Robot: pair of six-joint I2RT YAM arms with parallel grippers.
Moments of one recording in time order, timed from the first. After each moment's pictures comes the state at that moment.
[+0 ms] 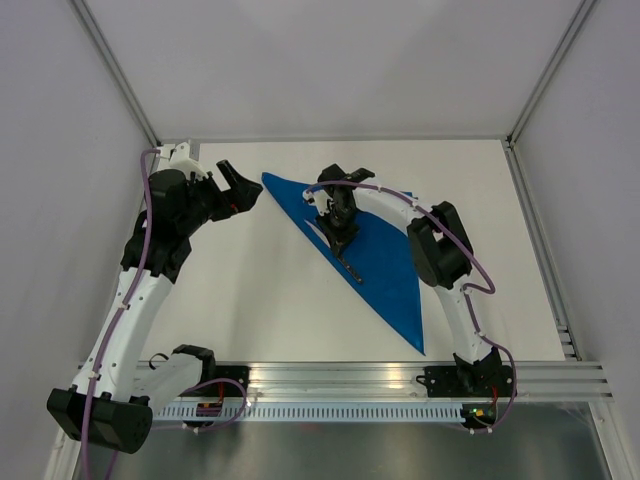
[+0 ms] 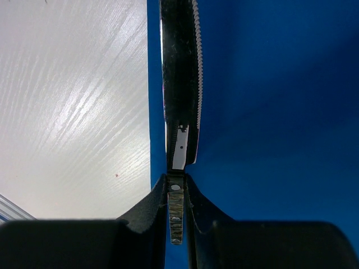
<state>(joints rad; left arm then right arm) -0.20 1.00 1.09 -0.40 0.17 -0.51 0.63 2.28 1.89 -1.01 -0.28 -0.05</state>
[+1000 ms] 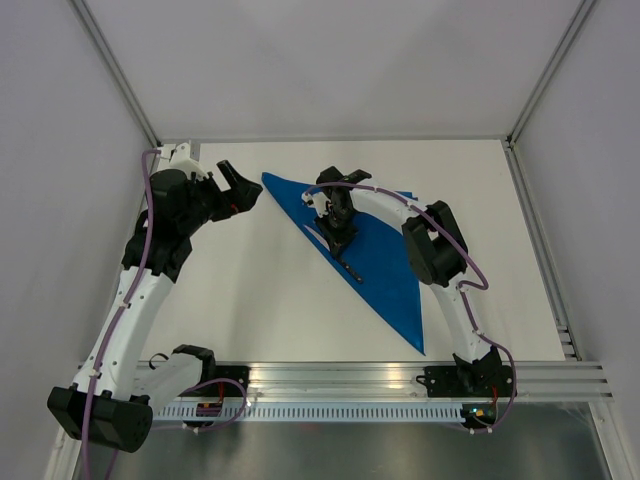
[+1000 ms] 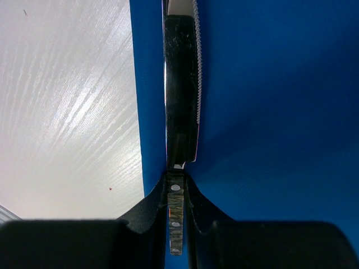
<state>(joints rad) -0.20 1.01 1.09 -0.40 0.16 -0.51 0.63 2.33 1.92 -1.01 -0.28 -0.05</state>
